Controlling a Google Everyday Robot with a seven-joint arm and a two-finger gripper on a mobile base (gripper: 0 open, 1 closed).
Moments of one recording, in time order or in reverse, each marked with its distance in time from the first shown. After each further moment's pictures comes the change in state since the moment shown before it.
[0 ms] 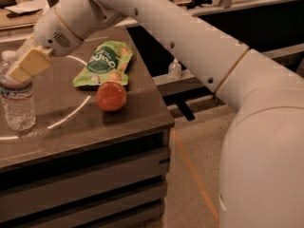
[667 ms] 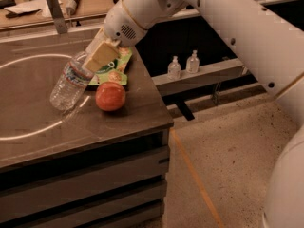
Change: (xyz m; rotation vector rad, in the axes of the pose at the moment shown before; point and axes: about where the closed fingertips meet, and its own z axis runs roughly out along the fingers) arm 0.084 -0.011 -0.120 0.195 0.179 0.076
